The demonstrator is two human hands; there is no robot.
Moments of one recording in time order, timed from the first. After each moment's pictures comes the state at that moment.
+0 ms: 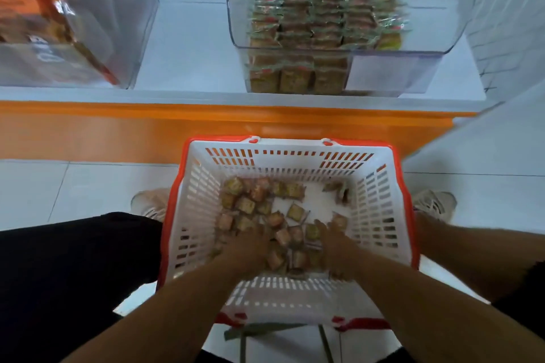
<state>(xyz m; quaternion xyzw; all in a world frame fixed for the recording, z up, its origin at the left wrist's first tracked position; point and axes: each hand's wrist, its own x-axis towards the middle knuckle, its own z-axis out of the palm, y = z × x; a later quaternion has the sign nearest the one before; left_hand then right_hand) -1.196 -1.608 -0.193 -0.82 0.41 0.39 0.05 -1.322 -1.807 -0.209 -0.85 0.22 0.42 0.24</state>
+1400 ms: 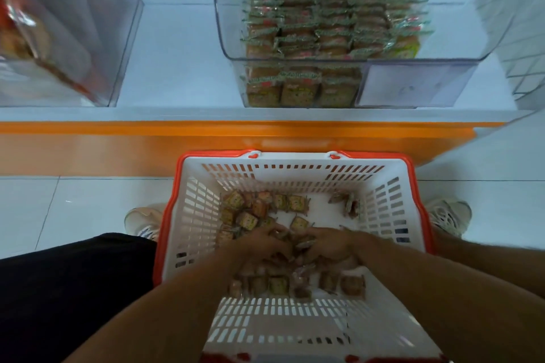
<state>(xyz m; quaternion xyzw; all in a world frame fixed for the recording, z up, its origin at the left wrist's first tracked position) -1.151 -1.651 -0.222 -0.65 0.04 0.67 -0.36 -1.255 -1.828 -0.198 -0.57 0.28 0.46 0.62</state>
